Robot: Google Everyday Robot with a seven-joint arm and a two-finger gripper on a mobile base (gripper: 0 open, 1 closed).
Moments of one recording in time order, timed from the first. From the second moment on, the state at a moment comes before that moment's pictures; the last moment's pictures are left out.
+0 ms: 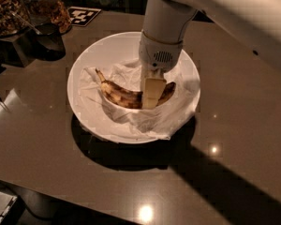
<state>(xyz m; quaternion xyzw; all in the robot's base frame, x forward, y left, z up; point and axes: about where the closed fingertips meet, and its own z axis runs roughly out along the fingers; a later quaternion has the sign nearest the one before) 0.499 -0.026 0.889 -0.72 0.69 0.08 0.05</state>
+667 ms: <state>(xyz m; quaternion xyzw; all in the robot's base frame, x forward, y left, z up) 0.432 -0.048 0.961 -0.76 0.64 0.08 0.10</state>
